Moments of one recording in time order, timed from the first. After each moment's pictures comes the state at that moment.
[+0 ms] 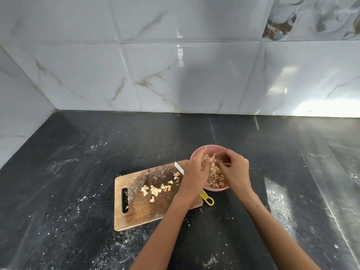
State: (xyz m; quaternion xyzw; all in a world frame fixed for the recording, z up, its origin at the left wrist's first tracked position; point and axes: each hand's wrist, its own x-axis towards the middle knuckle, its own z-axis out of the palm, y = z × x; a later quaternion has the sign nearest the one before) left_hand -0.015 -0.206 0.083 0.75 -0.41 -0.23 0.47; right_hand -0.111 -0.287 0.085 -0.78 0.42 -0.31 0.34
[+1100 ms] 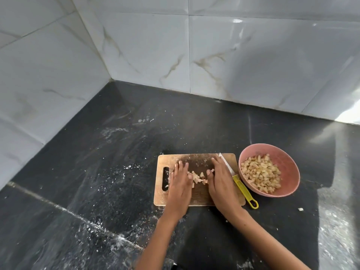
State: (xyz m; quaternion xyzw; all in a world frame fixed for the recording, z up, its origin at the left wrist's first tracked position) left_hand 0.038 -0.063 0.018 0.82 -0.25 -0.22 0.46; right_hand -0.029 -0.189 0.008 -0.89 0.27 -0.16 0.34
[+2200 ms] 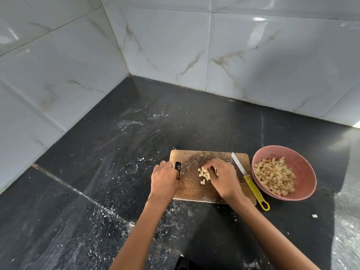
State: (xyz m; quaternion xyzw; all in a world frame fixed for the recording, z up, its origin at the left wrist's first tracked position) left_hand 0.090 -0.027 0.049 0.94 -0.32 -0.07 0.02; right_hand -0.004 -0.189 0.028 -0.91 0.18 -0.15 0.35
